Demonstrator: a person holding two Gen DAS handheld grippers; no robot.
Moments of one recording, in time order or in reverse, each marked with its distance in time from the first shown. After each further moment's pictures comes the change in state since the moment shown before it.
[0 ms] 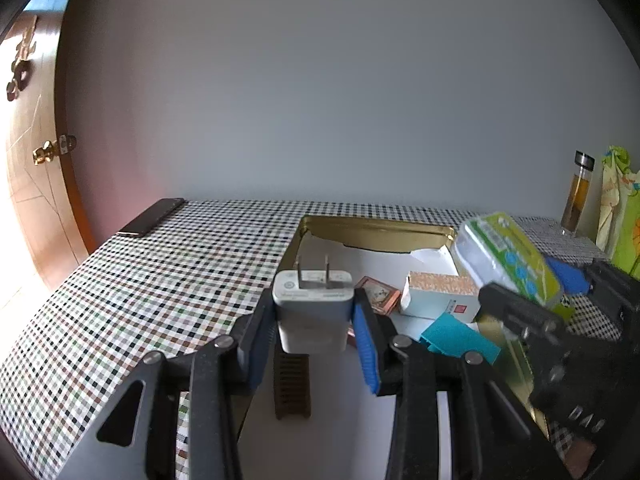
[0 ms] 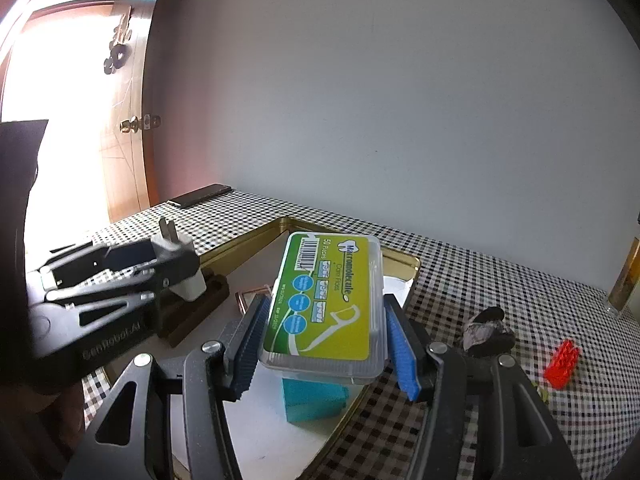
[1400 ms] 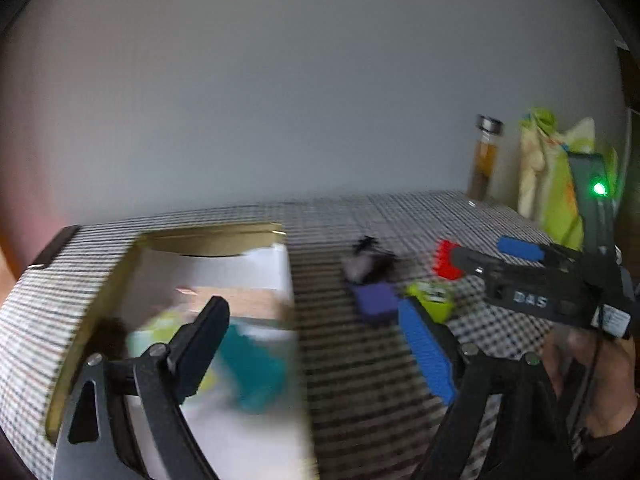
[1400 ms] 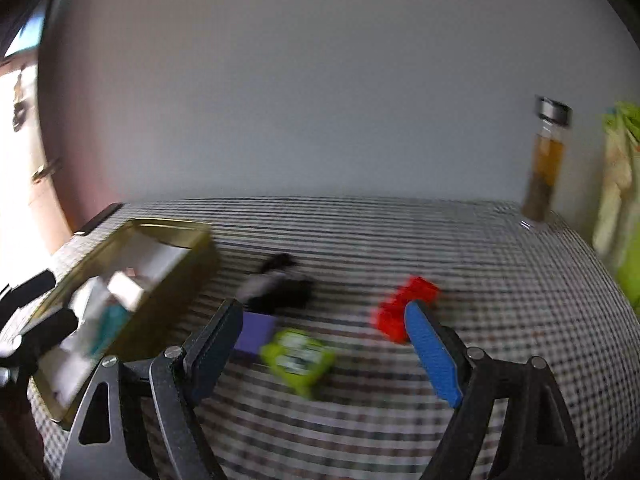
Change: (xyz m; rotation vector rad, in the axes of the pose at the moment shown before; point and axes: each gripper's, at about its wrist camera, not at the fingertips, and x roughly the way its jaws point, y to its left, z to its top) left arm -0.011 -0.145 -0.001 0.146 0.038 -0.266; right arm -0.046 -0.184 -0.053 0.290 0.114 -0.251
